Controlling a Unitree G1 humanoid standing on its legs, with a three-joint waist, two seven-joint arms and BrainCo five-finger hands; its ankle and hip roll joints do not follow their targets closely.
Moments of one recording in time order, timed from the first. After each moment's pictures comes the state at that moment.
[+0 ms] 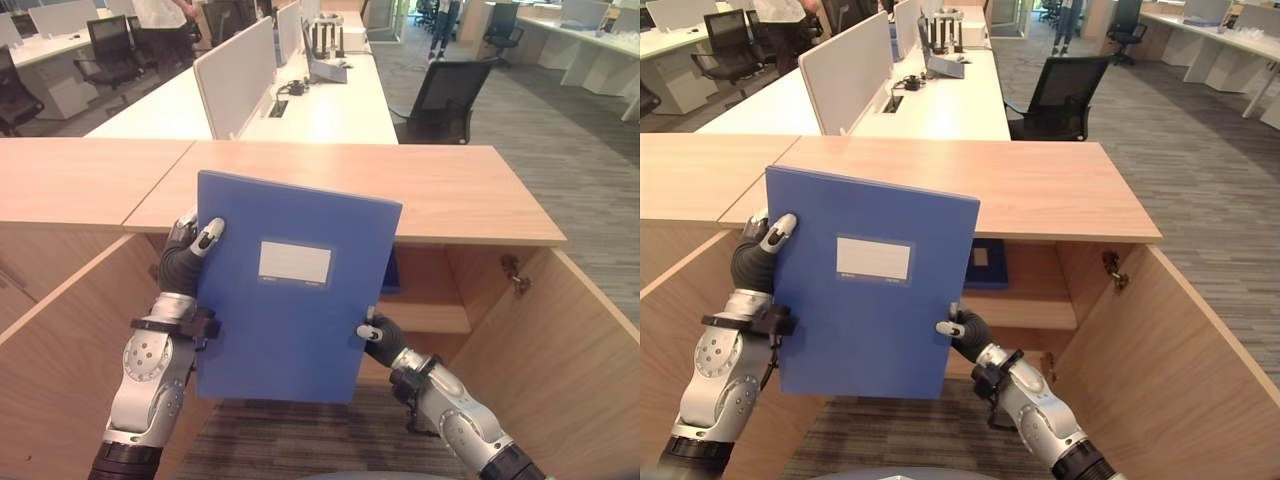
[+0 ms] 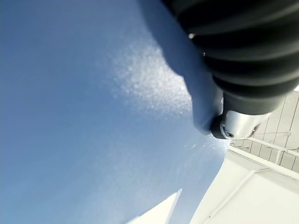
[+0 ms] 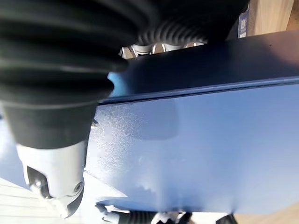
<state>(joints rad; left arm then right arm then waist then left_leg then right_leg) 0.02 0.47 -0.01 -0.23 -0.56 -0.25 -0.05 -0.02 -0.35 0.54 0.08 0.88 -0.08 0.37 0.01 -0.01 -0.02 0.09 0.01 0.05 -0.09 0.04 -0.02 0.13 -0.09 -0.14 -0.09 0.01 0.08</state>
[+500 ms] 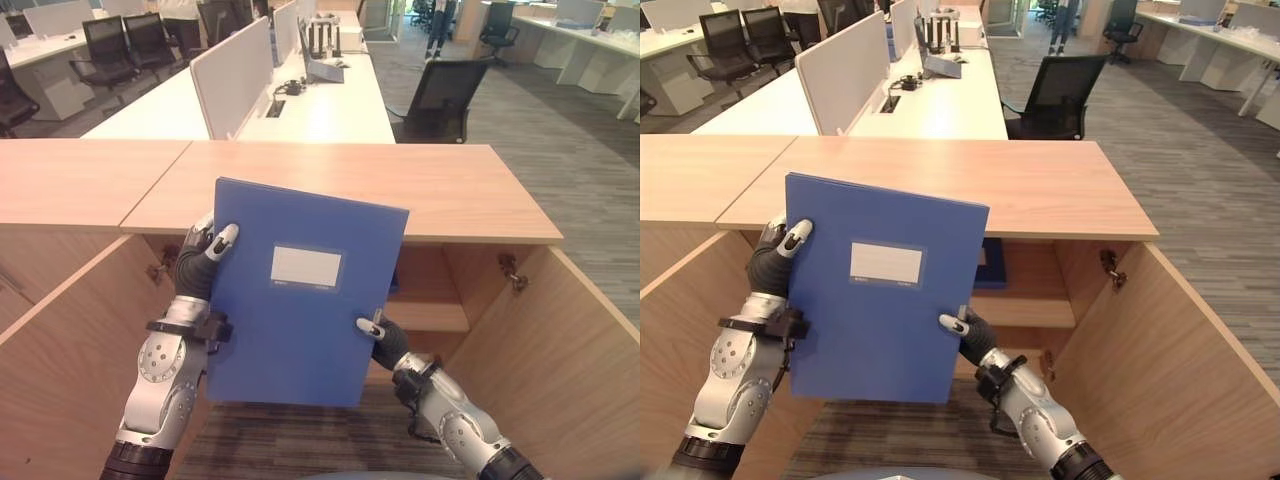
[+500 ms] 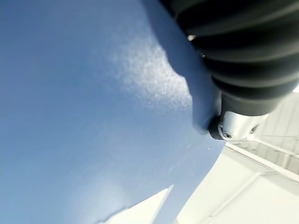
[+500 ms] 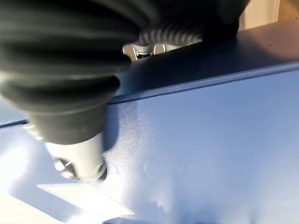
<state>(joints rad) 0.02 0.44 -0.07 -0.20 -0.56 -0.24 -0.05 -0.01 -0.33 0.55 0.16 0.96 -0.10 0.35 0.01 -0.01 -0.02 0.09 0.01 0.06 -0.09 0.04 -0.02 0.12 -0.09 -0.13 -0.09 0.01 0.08</state>
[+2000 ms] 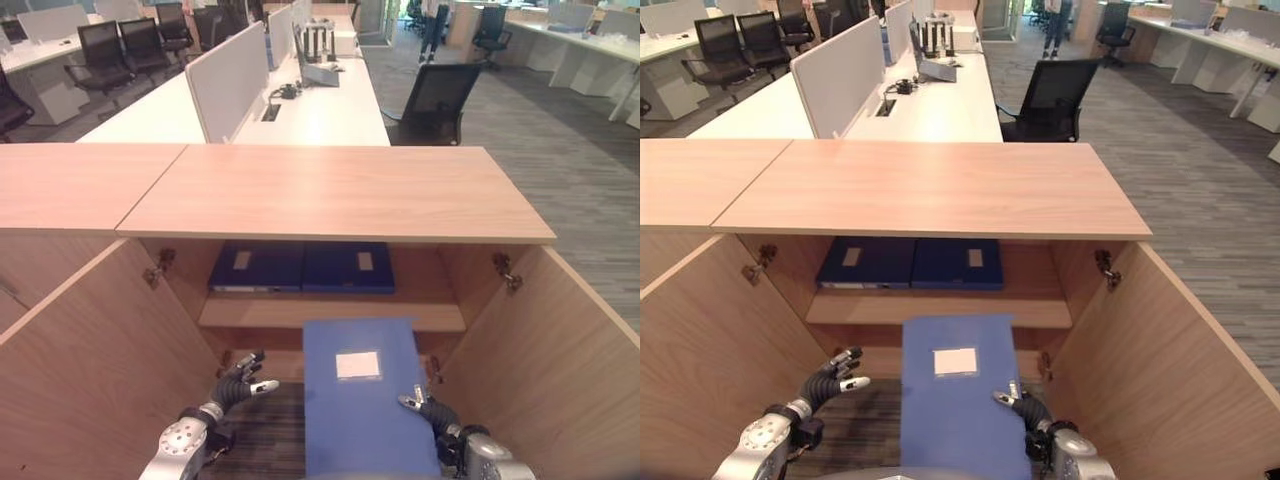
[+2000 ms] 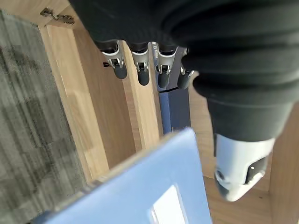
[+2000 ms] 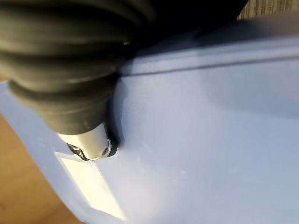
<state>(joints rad) 0.23 0.40 -0.16 0.29 -0.22 0.03 -0.24 0.02 -0.34 0.35 0.80 0.48 0.03 0.31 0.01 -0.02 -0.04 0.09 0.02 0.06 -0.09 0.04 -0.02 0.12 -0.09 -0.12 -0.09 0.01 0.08</state>
